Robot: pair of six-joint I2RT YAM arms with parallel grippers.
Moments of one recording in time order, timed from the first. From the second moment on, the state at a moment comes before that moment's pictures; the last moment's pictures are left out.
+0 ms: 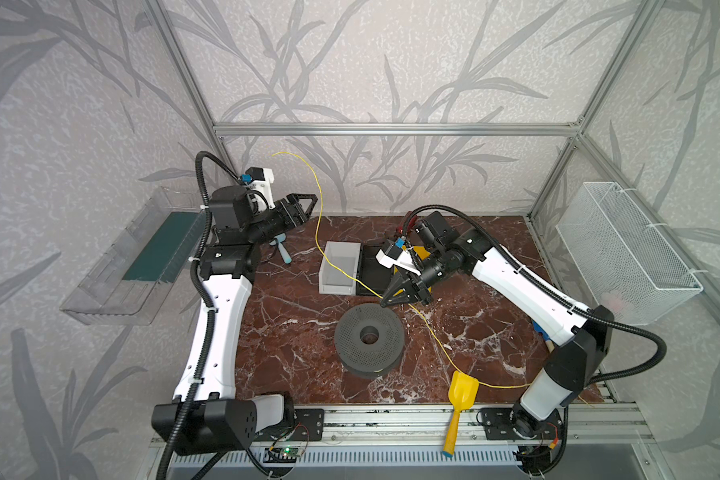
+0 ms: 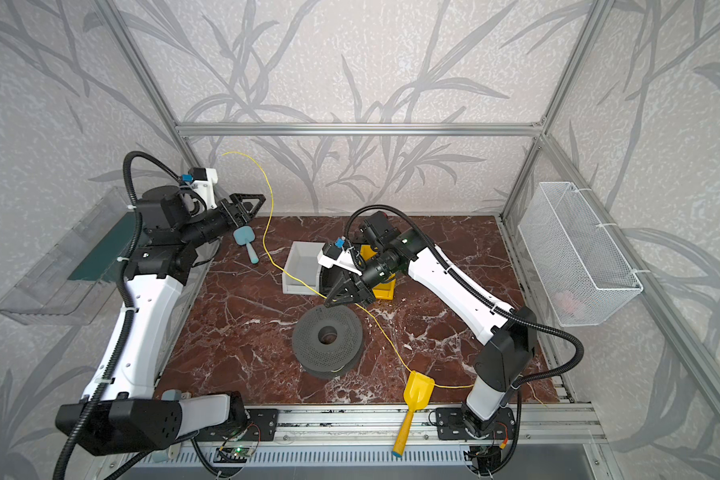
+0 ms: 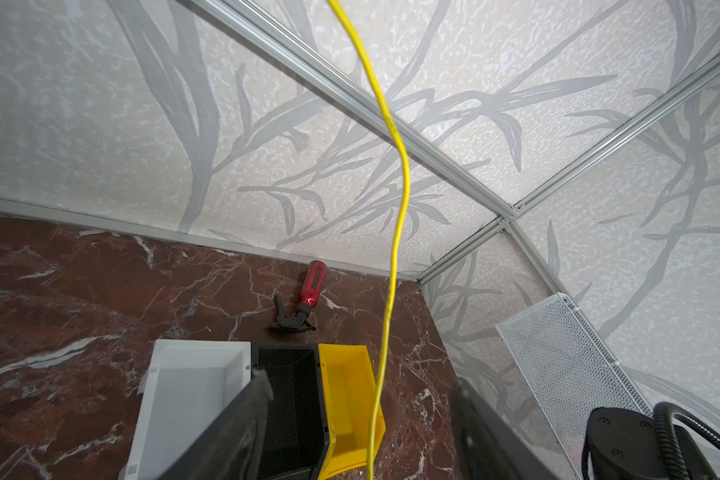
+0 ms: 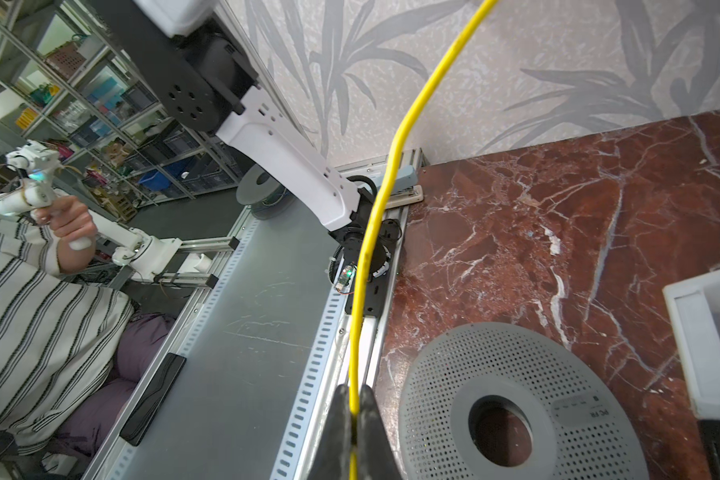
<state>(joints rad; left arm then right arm) 0.09 1.28 1.45 -0.39 0.62 -0.55 0.70 1.69 1.72 -1.09 -1.18 -0.56</state>
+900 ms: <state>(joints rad) 0.10 1.42 1.50 -0.17 0.58 -0.67 0.77 1.69 1.64 -1.23 -1.18 -0.61</state>
